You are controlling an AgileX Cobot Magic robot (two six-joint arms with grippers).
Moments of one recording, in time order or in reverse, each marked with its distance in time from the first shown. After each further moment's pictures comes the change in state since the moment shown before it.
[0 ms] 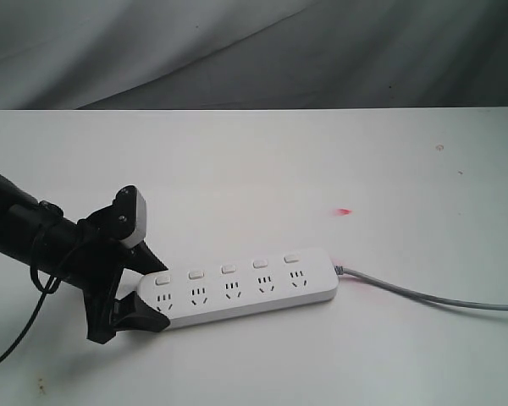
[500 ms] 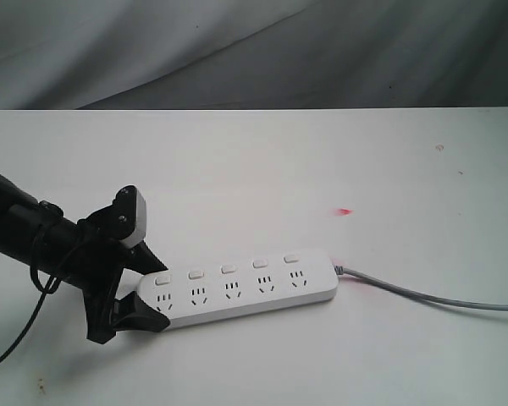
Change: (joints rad) left arm 0.000 0.000 0.000 0.000 0.000 0.000; right arm 0.091 0.495 -0.613 0.072 0.961 -0.155
